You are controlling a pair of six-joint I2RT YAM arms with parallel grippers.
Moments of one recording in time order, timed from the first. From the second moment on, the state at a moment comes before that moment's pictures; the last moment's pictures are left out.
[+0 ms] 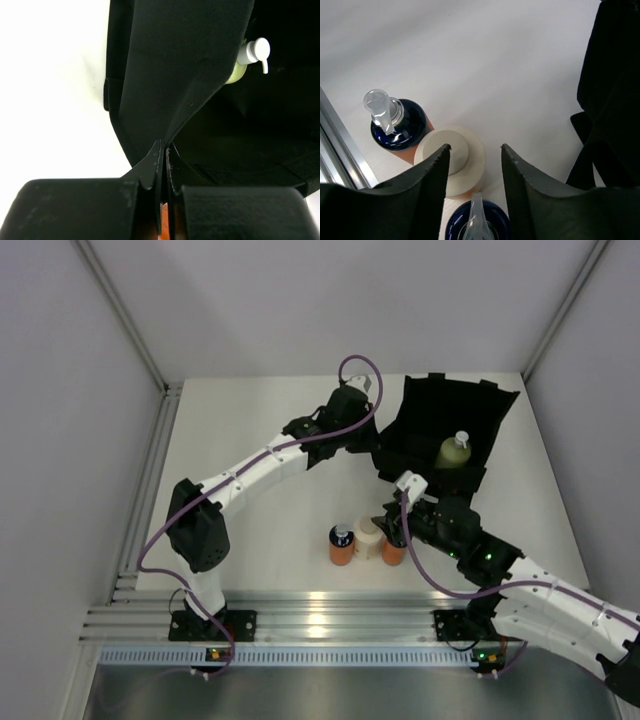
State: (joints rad) left arm -0.78 1.85 1.71 -0.43 -0.02 -0.68; right arm 0.83 0.73 0.48 -0.03 -0.04 -0.03
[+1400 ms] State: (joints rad) left arm -0.80 1.85 1.69 -0.39 -0.02 -0.67; right arm 0.36 1.18 1.18 -0.55 0.51 0.33
